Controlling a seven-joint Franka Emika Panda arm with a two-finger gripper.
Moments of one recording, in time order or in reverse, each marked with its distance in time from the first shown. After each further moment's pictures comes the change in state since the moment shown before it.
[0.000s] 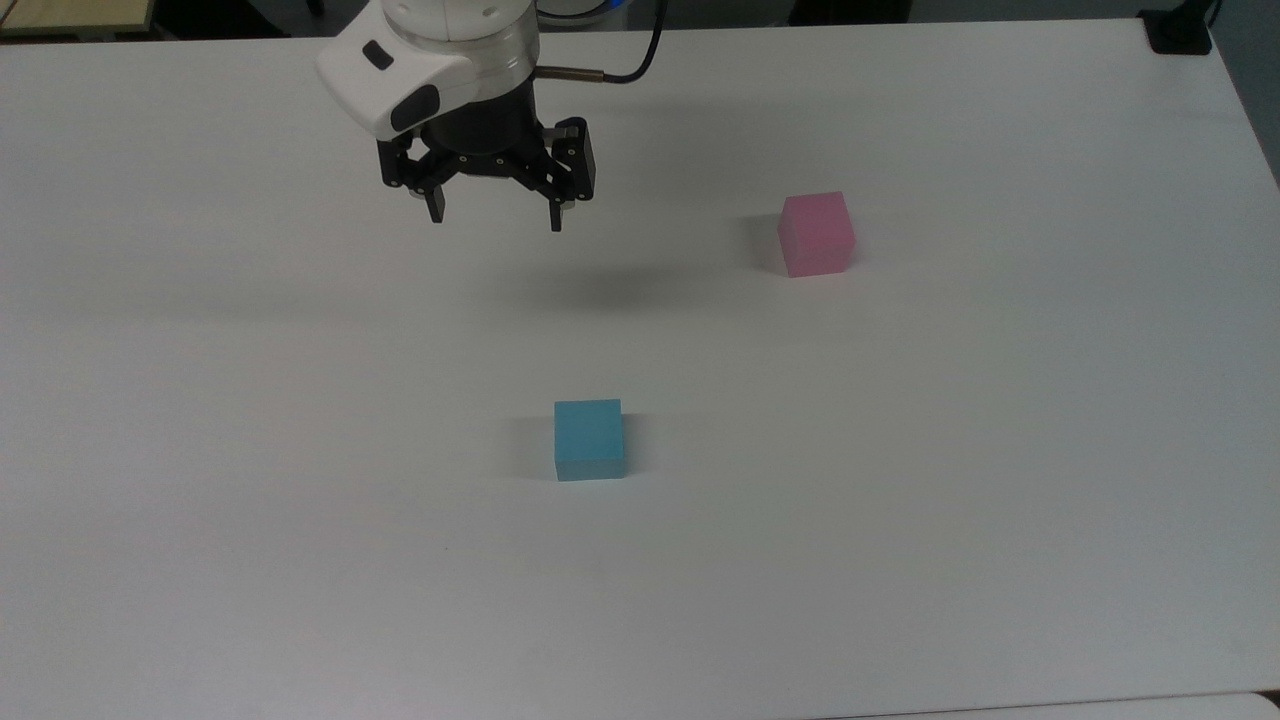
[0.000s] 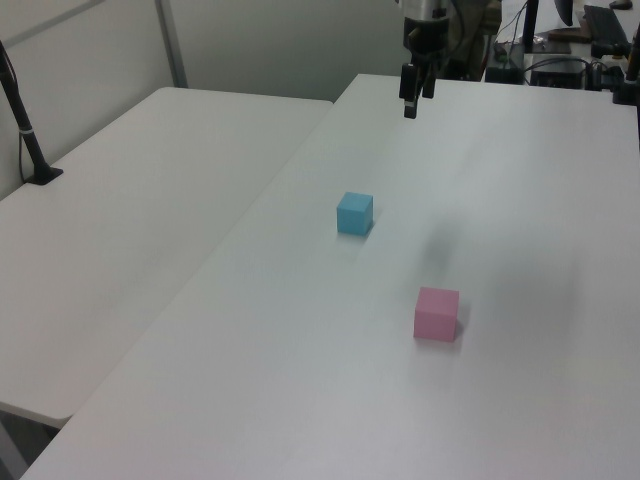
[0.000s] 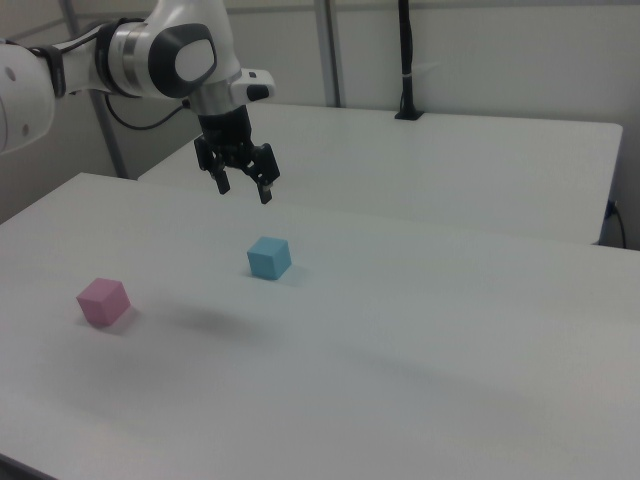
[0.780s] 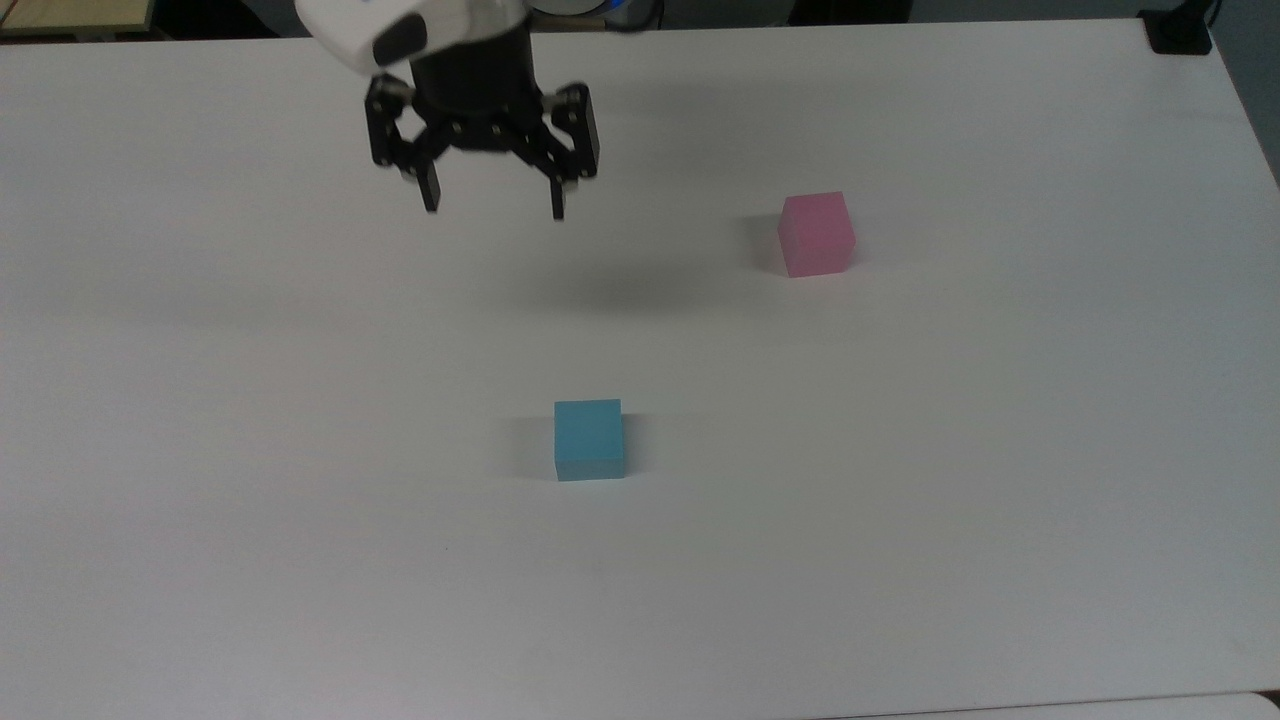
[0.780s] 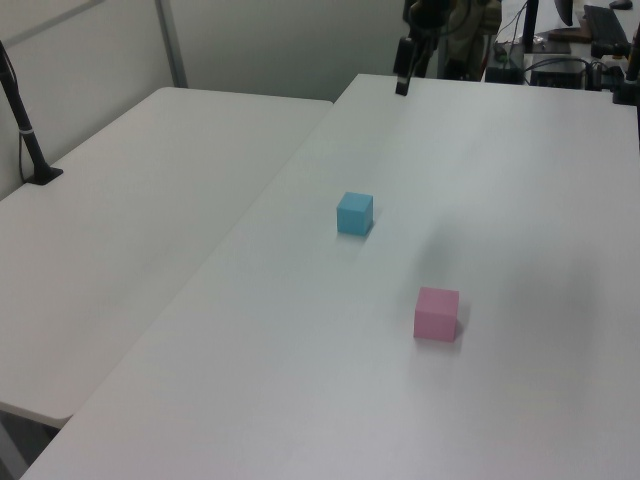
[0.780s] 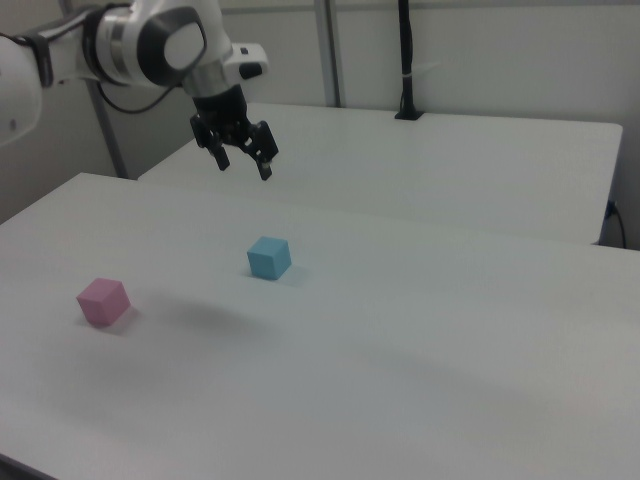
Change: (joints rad) arm -0.001 -0.031 0.008 0.007 0.015 0.086 0.003
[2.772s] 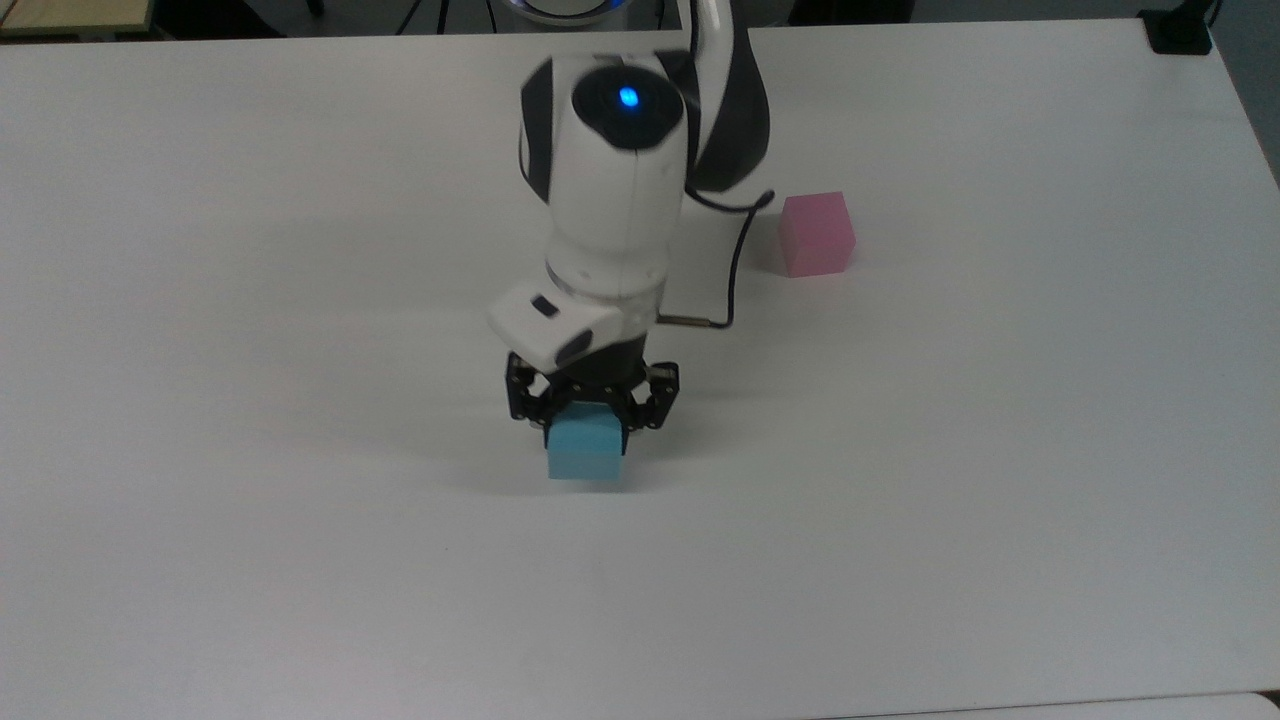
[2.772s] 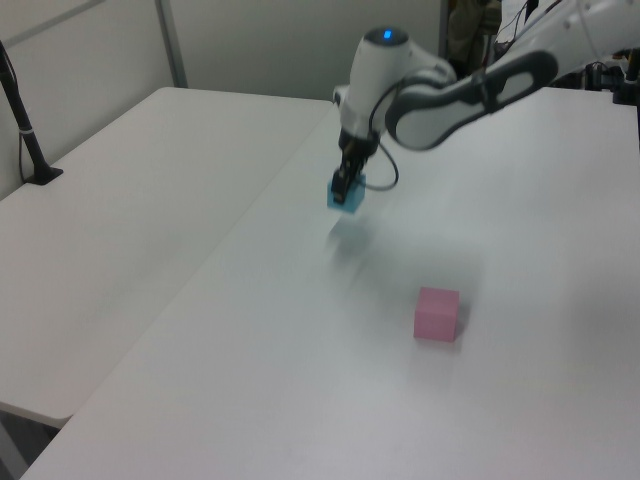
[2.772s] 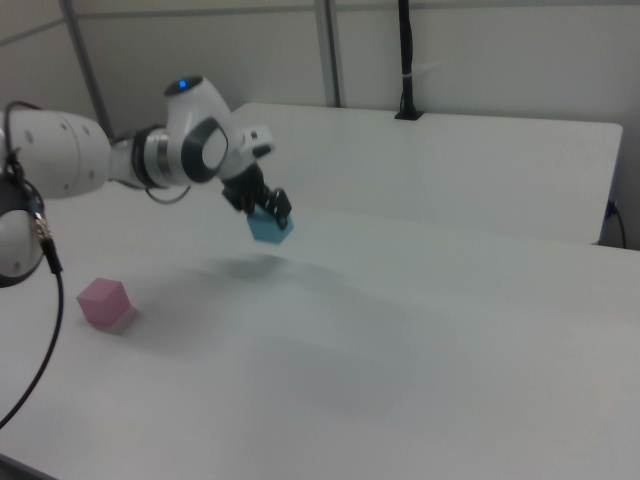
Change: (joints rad) arm 0.128 0.340 -0.040 0.007 -0.125 0.461 0.139
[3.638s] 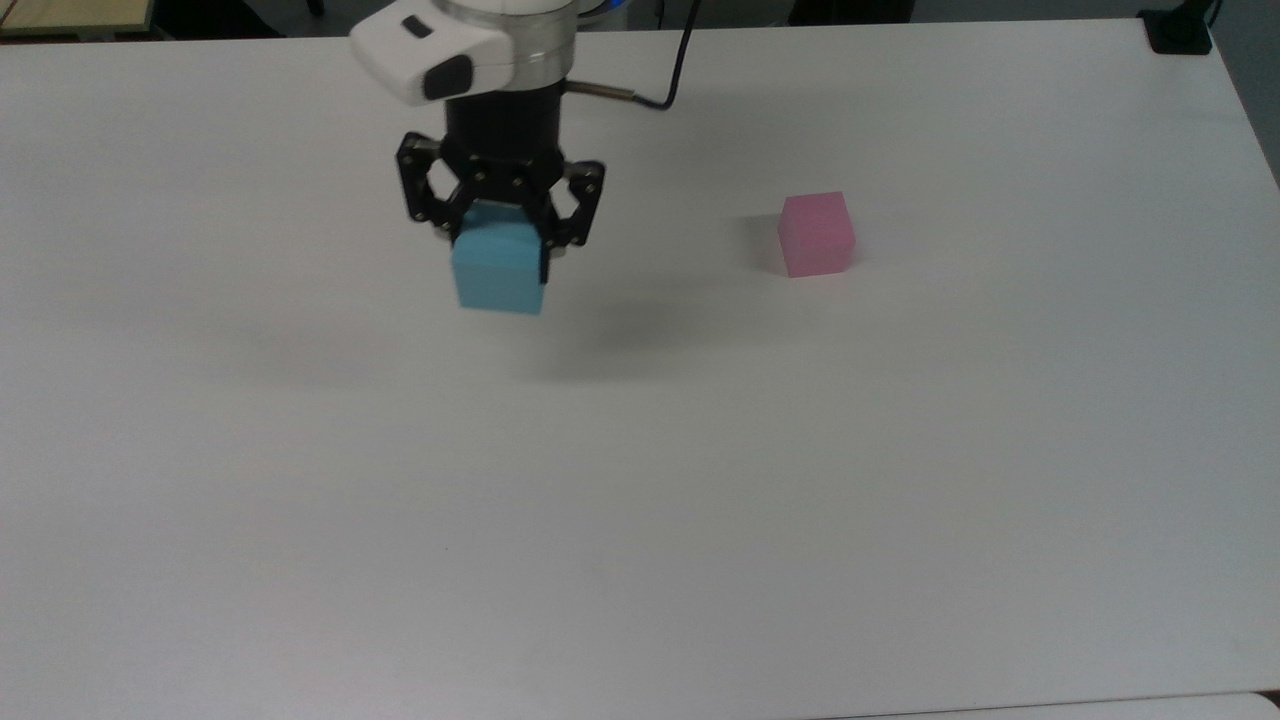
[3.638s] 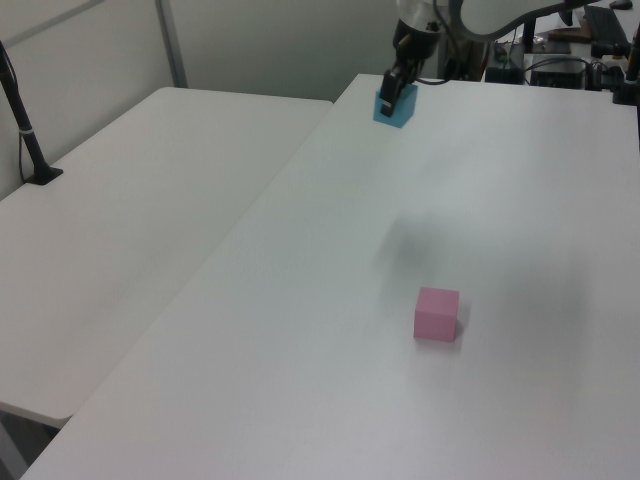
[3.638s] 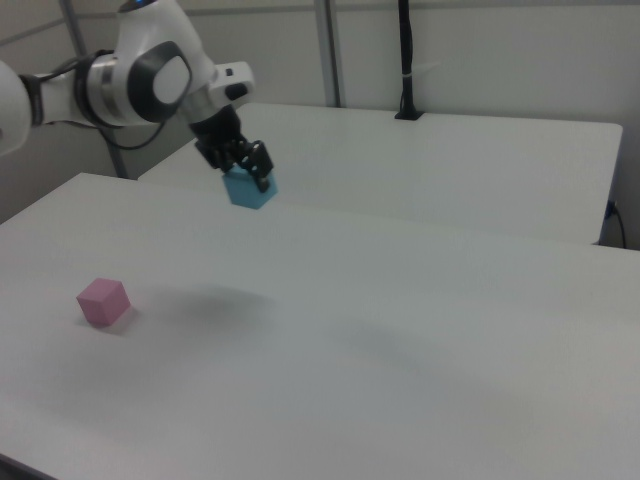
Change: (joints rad) arm -0.005 -0.393 -0.048 -0.210 0.000 -0.182 -0.007
